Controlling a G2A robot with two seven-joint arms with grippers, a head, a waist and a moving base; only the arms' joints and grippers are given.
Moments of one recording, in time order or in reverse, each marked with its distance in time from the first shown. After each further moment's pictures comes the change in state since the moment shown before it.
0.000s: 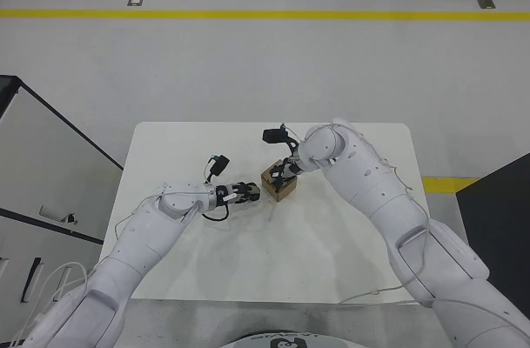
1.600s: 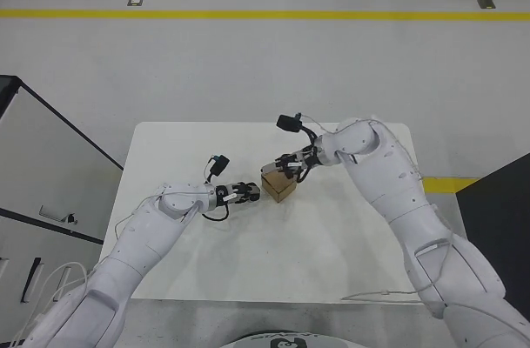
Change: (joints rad) left arm 0.000 0.000 0.000 0.000 0.000 0.000 0.000; right arm -0.132 0.113 0.263 -0.226 0.180 -0.090 0.111
